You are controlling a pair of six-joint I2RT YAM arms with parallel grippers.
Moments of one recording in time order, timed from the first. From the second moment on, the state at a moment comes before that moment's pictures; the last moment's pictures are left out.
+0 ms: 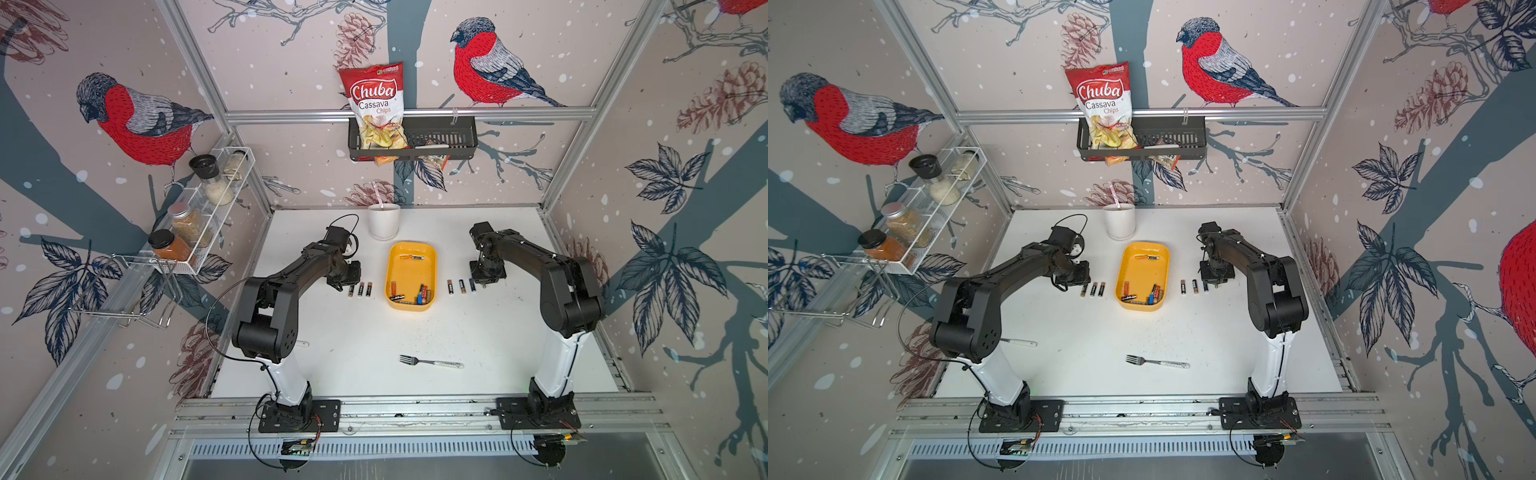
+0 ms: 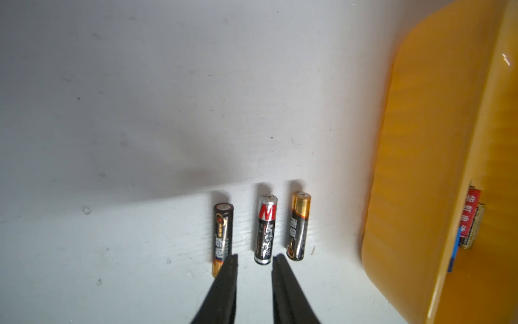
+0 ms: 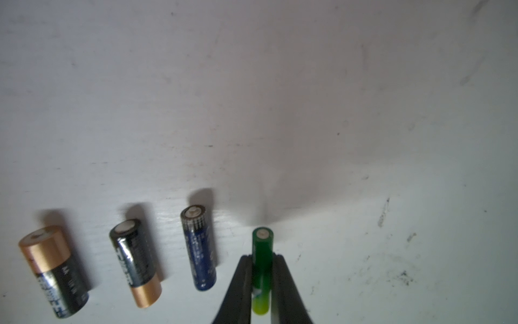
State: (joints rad) left arm -0.23 1.76 1.20 -0.67 0.21 -0.24; right arm 0.31 1.96 1.40 -0.90 0.12 0.19
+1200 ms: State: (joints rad) left arm -0.23 1.77 1.19 -0.67 0.21 -0.24; right arm 0.31 2.00 1.39 -0.88 0.10 0.18
